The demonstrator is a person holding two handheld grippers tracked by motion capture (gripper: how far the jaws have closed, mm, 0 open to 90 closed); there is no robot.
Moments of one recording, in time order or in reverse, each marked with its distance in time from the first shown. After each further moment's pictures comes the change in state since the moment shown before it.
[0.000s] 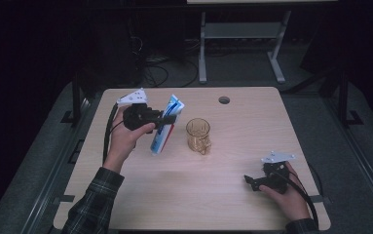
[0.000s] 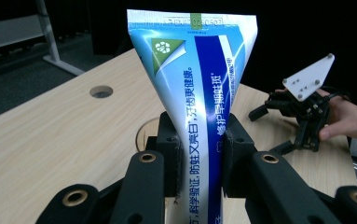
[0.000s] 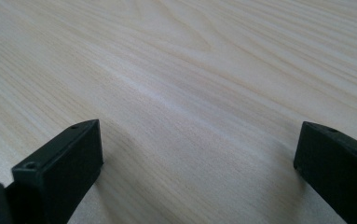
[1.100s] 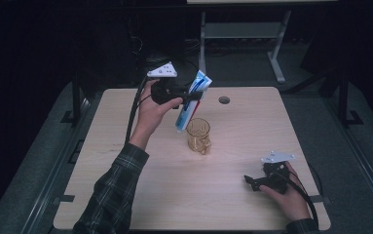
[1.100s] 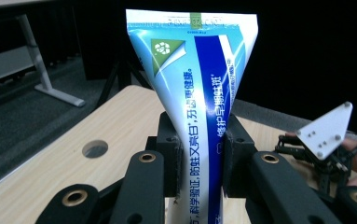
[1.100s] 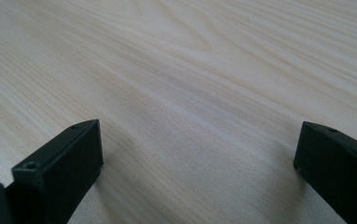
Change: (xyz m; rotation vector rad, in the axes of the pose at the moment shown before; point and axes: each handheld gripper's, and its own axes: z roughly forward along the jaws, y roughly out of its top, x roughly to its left) left arm 0.010 0.068 0.065 -0.049 -0.042 0.076; right arm 0.000 0.000 0.000 0.000 0.002 -0.002
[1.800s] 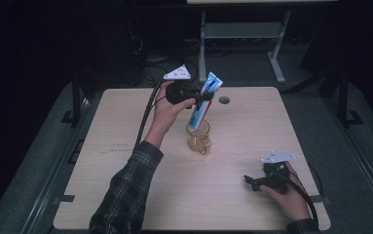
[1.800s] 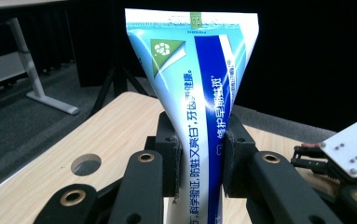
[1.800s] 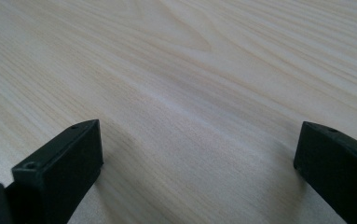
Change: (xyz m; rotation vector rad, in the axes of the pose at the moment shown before) left arm 0.011 -0.017 0.047 -0.012 -0.021 0.002; right arm 0.000 0.000 0.000 -0.001 -0.001 0.000
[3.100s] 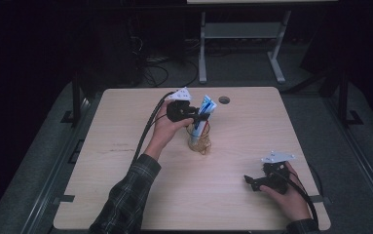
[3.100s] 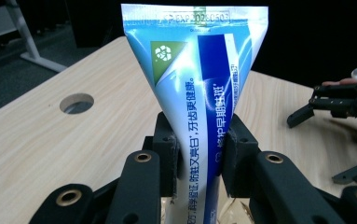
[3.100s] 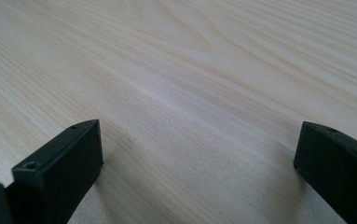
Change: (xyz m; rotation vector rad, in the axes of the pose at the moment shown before) left arm 0.001 -0.062 0.012 0.123 0.007 -0.018; right arm 0.000 0.000 0.000 0.000 0.000 -0.002
